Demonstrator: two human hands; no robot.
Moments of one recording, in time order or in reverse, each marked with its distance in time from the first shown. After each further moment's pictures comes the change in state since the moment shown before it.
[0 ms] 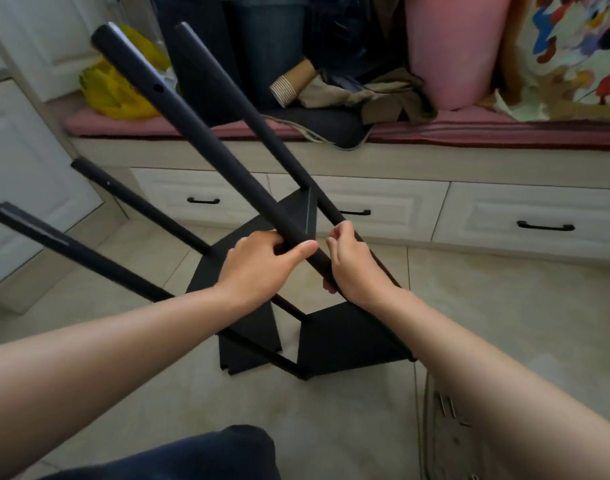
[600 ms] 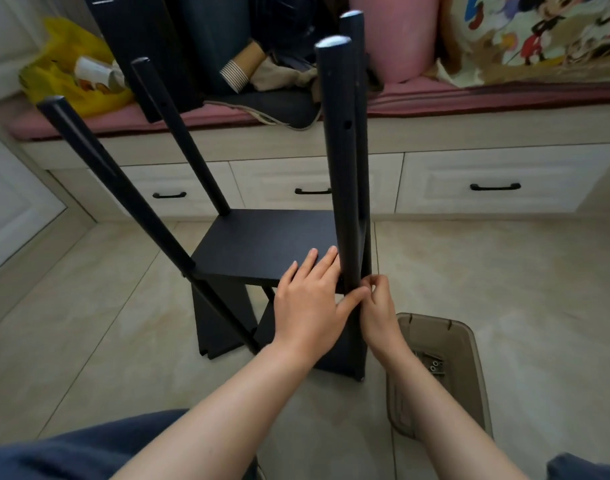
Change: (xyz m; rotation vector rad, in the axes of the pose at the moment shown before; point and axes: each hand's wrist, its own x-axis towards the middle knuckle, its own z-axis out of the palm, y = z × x) left_hand -0.069 0.039 0.134 0.366 0.002 0.291; right_hand -0.104 0.118 -0.006 0.391 0.362 0.249
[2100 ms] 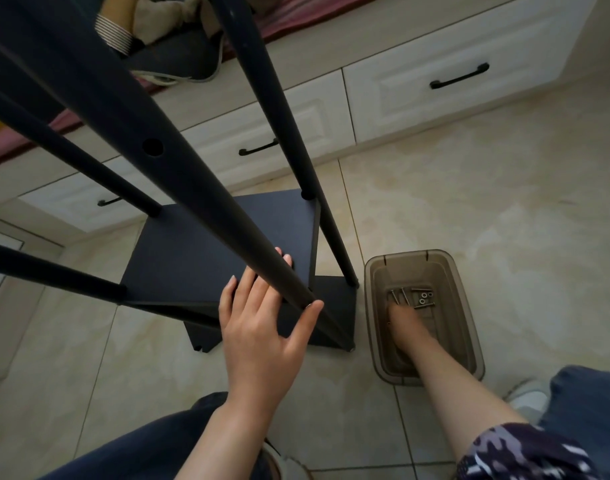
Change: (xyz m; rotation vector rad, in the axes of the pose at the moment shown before) left_hand -0.038 0.006 0.042 -0.118 0.188 0.134; right_hand 0.018 0.206 -0.079 -0.712 -0.165 0.466
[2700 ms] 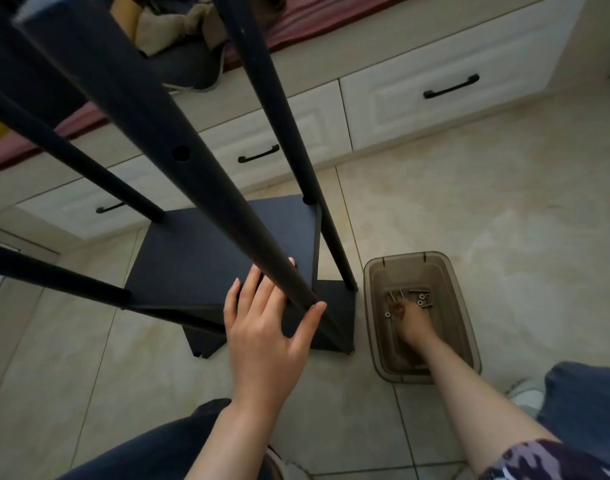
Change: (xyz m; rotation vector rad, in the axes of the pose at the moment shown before) left_hand 0.000 0.000 -0.003 -0.028 0.015 0.011; right_hand -0.007 0.004 -0.014 0.257 0.060 0.089
